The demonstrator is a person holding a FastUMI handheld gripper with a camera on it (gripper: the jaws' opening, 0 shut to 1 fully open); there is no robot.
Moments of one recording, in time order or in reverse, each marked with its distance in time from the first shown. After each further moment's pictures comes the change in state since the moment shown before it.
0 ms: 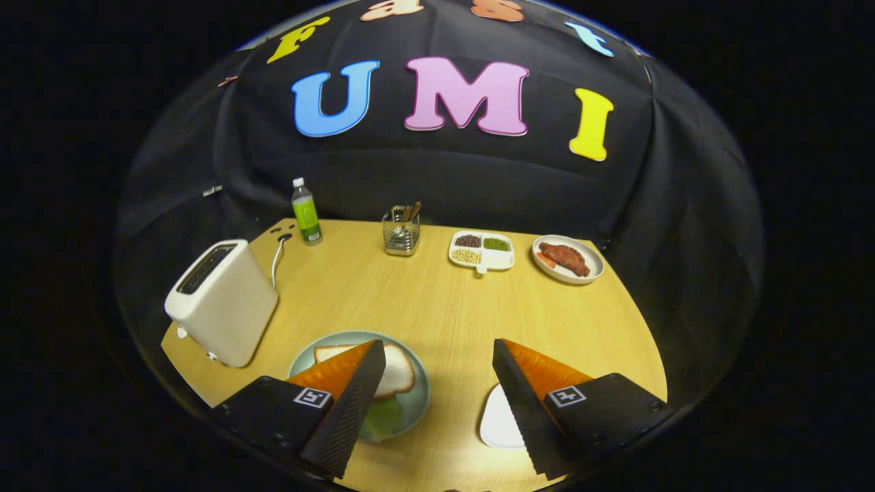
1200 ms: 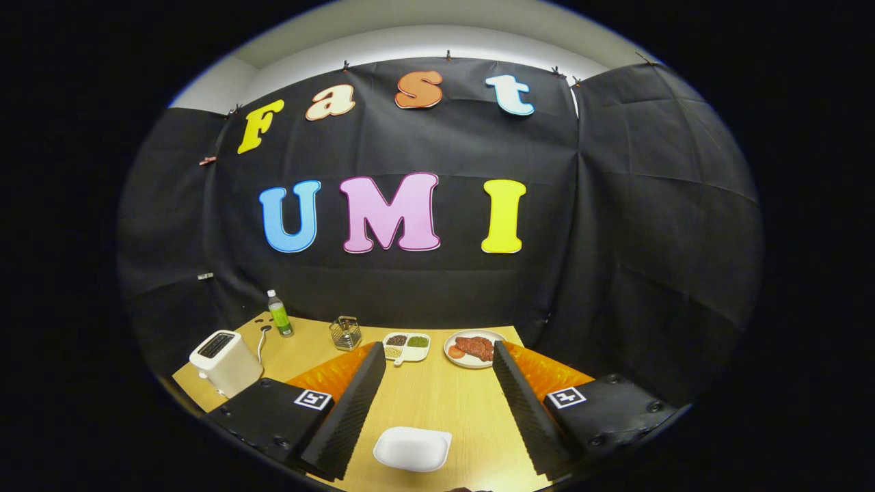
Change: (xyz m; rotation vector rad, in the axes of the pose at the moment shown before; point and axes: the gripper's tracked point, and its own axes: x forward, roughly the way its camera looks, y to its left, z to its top) arm -0.143 -0.191 0.121 0.052 -0.340 -0.019
